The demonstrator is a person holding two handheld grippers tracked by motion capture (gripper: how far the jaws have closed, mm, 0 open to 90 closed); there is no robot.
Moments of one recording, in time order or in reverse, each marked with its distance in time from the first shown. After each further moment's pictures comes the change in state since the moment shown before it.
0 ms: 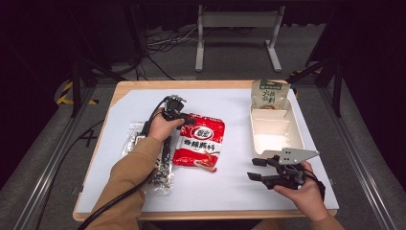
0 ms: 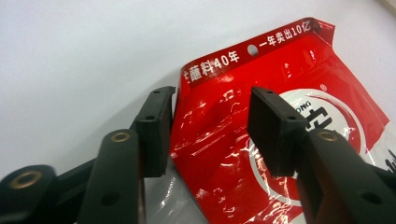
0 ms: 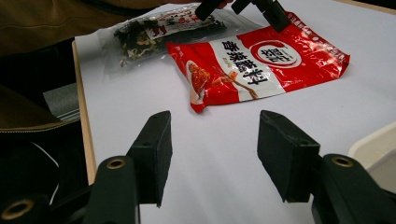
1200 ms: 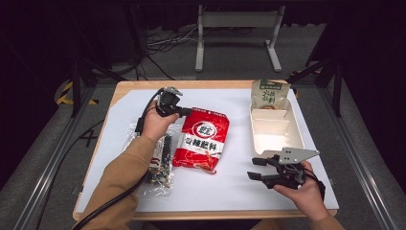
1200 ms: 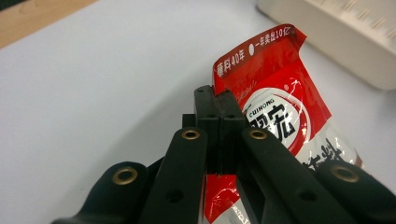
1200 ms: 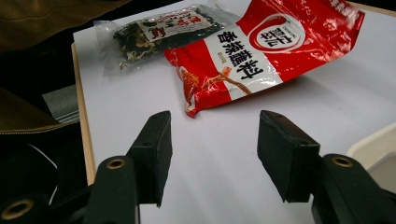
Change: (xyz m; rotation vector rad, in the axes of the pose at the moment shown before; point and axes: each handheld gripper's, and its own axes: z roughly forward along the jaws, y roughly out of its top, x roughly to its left) left arm -0.032 0.016 -0.068 -0.102 -0.043 0.138; right arm 0.000 0.002 0.000 -0.004 -0.003 0.004
